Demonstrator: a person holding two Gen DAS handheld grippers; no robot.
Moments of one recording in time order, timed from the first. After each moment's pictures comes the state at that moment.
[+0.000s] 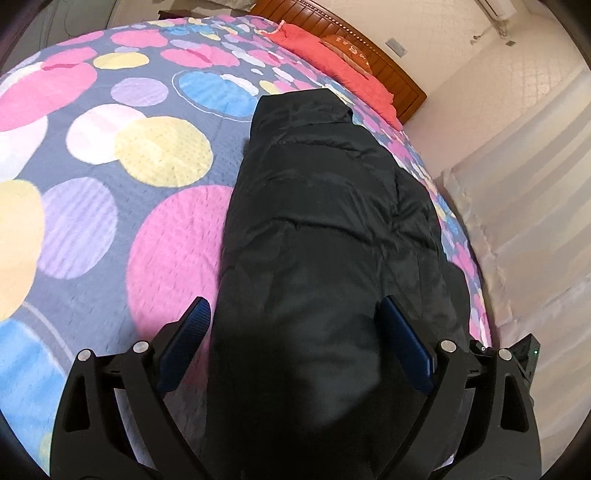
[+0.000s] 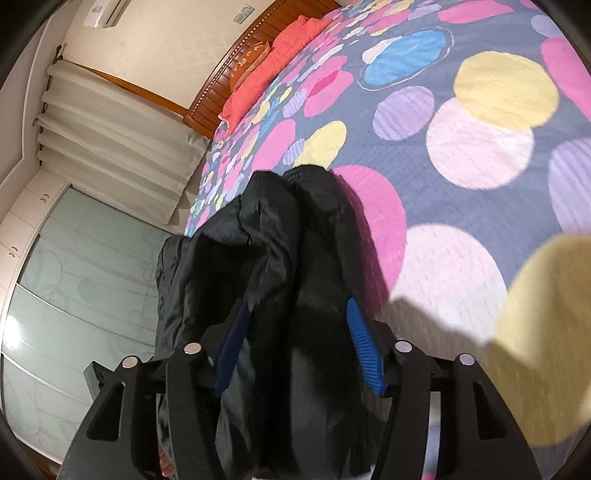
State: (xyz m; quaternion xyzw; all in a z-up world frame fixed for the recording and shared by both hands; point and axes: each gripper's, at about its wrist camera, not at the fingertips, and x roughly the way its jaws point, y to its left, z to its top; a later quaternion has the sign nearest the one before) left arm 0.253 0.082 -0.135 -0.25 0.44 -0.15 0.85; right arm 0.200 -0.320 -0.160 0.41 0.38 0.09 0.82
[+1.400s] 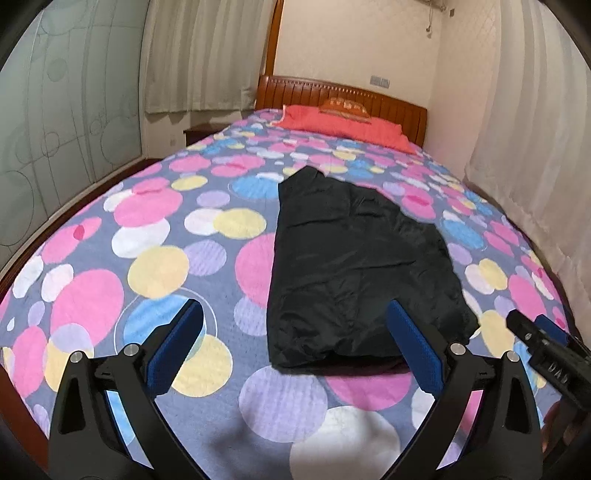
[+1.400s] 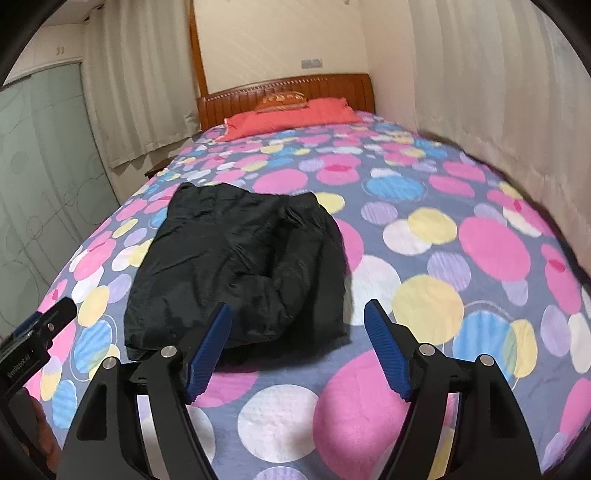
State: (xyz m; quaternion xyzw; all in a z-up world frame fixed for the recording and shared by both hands) left arm 0.067 0.049 -0.038 -0.06 0.31 -0.02 0.95; right arm 0.047 -0.196 -0.054 0.07 0.31 -0.05 0.94
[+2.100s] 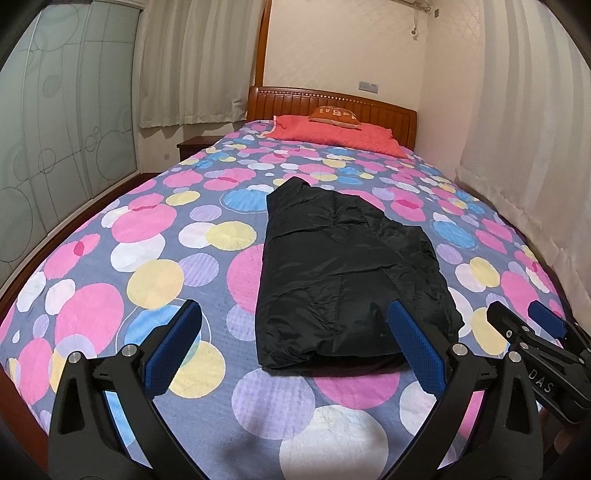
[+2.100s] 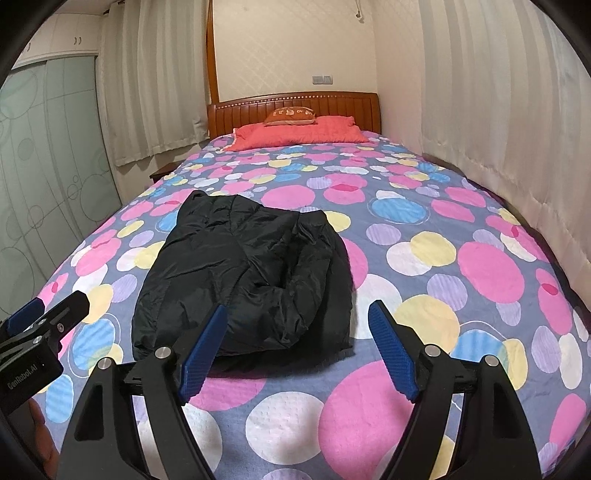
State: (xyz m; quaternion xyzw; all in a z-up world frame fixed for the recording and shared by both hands) left arm 0.056 0.032 -0.029 -0.04 0.30 -0.03 0.95; right arm 0.040 -0.179 -0.044 0.05 0.30 -0.06 0.95
